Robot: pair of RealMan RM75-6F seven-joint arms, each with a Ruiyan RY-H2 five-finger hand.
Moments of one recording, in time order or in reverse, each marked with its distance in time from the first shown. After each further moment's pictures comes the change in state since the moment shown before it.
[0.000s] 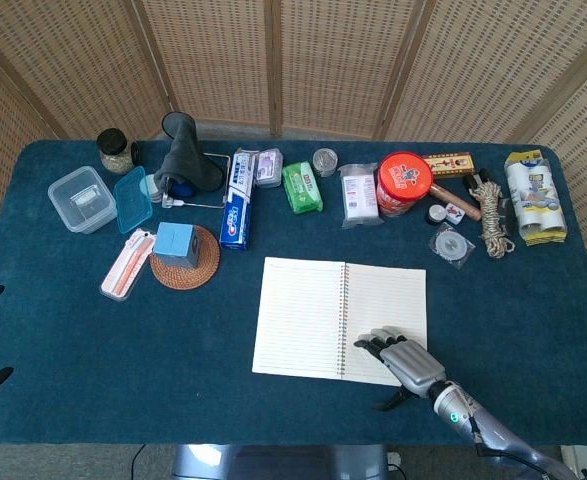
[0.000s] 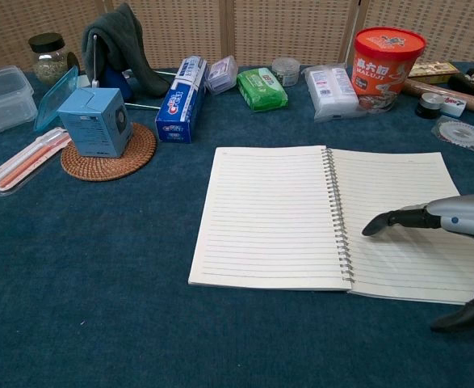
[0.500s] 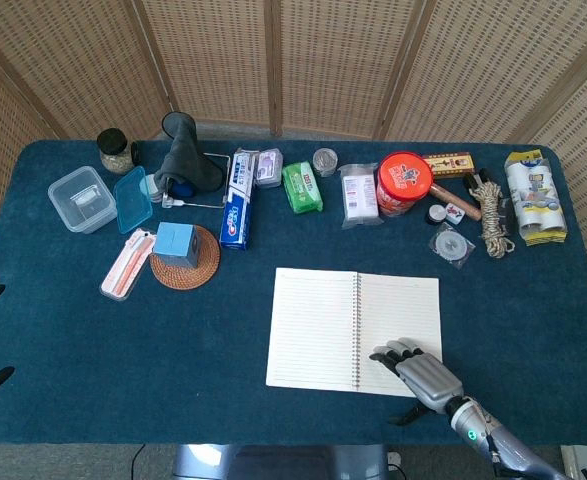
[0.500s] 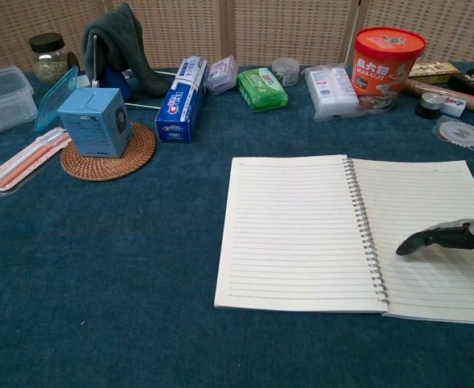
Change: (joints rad) left arm 0.003 0.005 -0.003 -0.014 0.006 0.002 0.005; right arm -0.048 0.070 -0.093 -0.039 -0.039 0.056 -0.009
